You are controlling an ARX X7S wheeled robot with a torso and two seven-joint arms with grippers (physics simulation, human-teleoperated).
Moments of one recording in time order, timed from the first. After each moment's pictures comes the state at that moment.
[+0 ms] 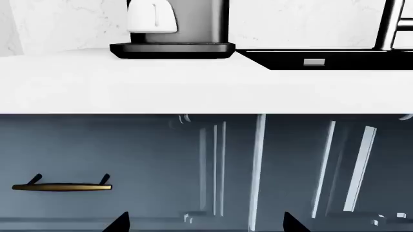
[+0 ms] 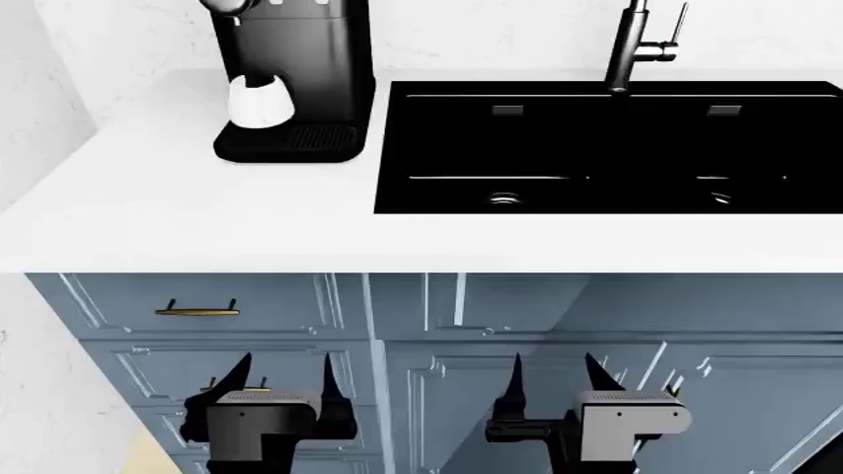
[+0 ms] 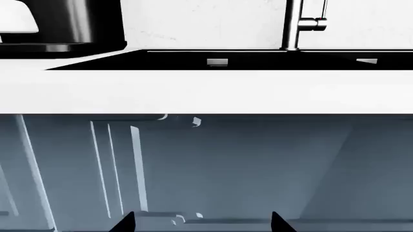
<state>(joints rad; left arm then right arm) 0.00 0.00 0.00 0.00 0.00 0.00 0.00 0.00 0.00 0.00 0.00 0.00 0.00 0.00</state>
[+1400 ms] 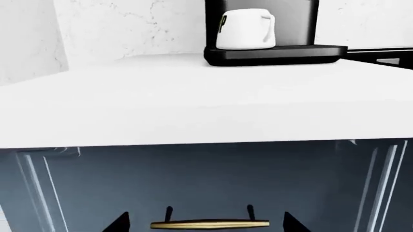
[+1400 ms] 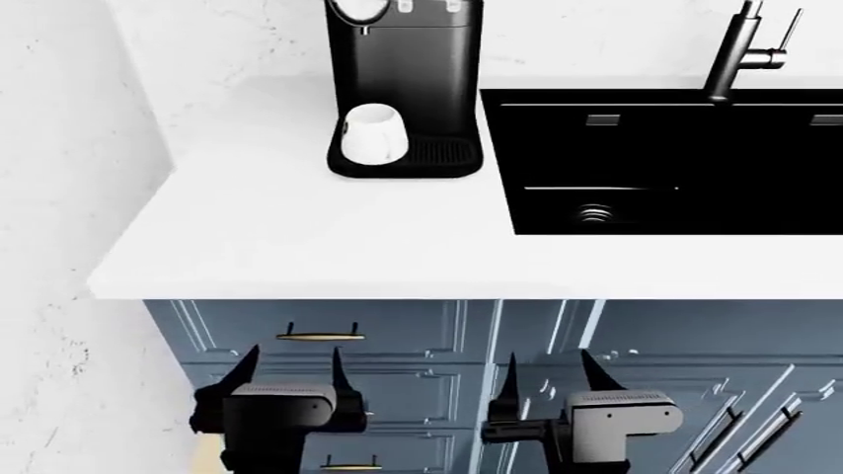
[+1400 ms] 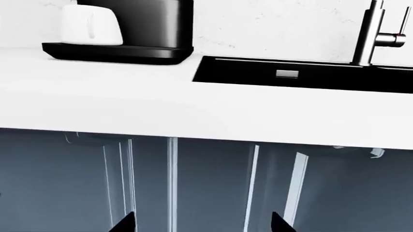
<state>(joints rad) -0.04 -0.10 0.17 -0.01 -0.07 0.00 -0.17 0.01 0.11 -0.14 0.01 0.05 -0.03 0.13</state>
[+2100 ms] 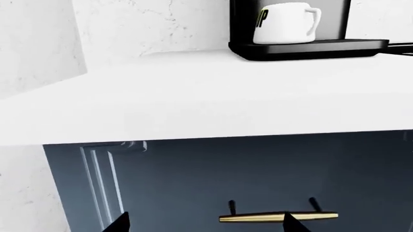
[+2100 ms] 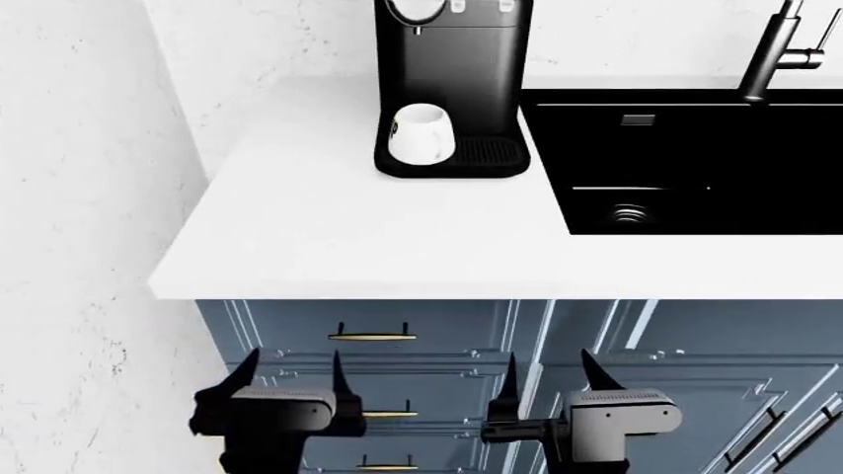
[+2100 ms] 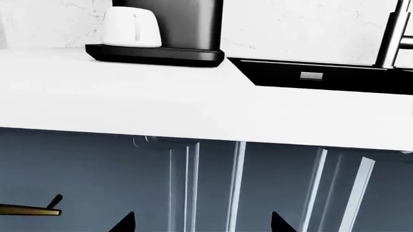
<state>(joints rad) -0.03 -0.14 0.20 -0.01 -0.10 0.00 -0.19 0.02 0.14 -0.18 0.01 0.08 -0.03 0.16</state>
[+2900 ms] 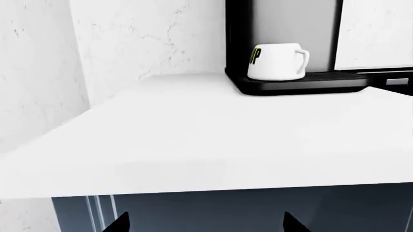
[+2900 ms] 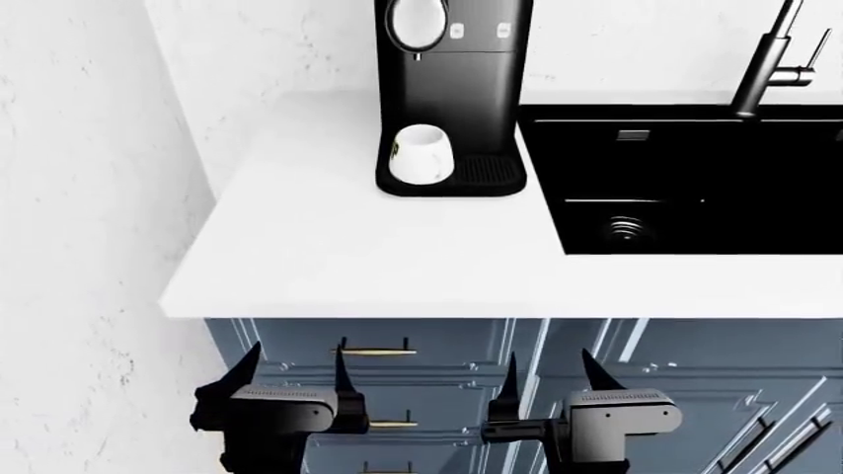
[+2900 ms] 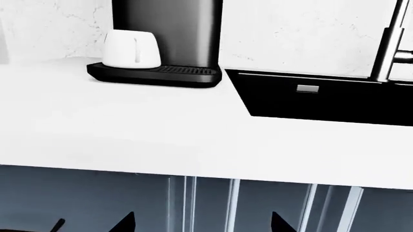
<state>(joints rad) -0.04 -0.16 0.24 0.00 -0.11 0.04 -0.22 0.02 0.16 -0.21 0.01 0.09 -0.04 0.20</state>
